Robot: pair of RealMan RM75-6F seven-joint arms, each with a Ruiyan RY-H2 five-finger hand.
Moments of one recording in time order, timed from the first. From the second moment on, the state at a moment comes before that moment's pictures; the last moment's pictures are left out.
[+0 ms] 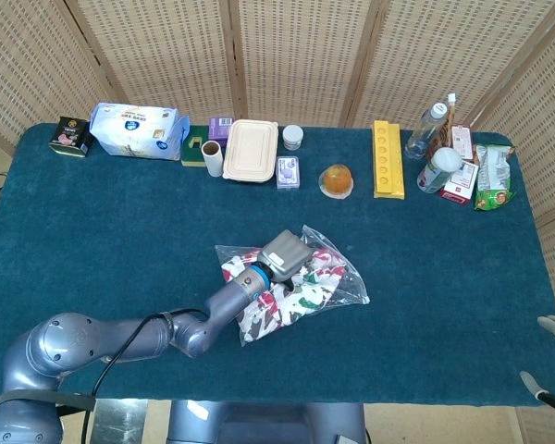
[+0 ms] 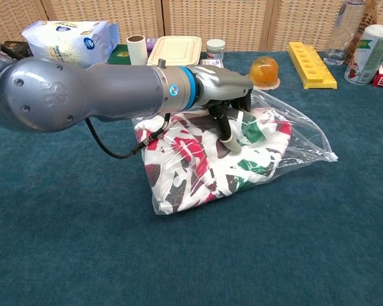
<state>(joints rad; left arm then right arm) -1.36 -1.79 -0.11 -1.20 0.82 0.71 0.43 -0.16 -1.02 0.00 -1.68 -1.61 1.71 0.04</state>
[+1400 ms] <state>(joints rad) -1.23 -2.13 0.05 -0.30 1.81 1.55 -0.41 0.08 -1.01 0.11 -1.78 -1.77 1.60 -0.07</state>
